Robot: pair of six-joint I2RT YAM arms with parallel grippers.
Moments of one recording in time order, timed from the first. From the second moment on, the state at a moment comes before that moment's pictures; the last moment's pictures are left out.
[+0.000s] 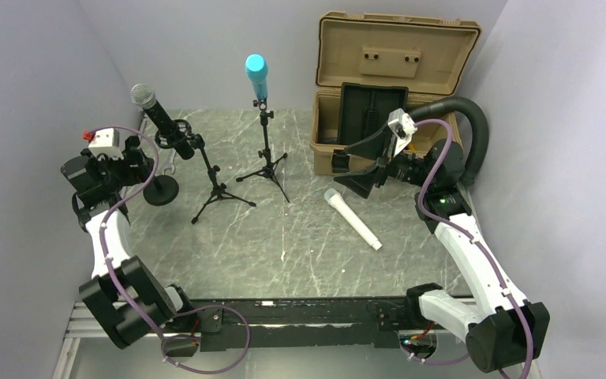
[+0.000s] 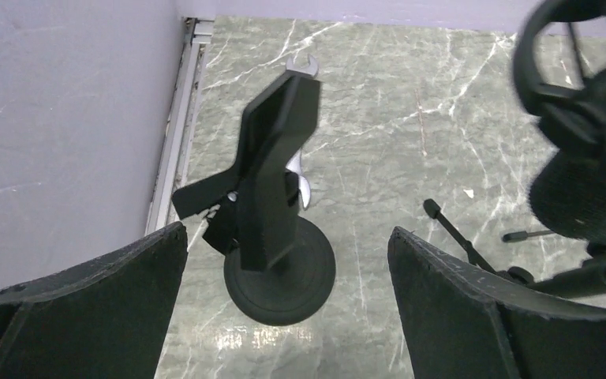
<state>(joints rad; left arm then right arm) 0.60 1.23 0.81 0.13 0.57 0.10 0.22 1.02 0.90 0.28 -1.04 0.28</state>
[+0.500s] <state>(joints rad) 0.60 0.84 0.81 -0.32 0.79 0.33 0.22 1.06 0.95 0.18 -1.02 0.23</state>
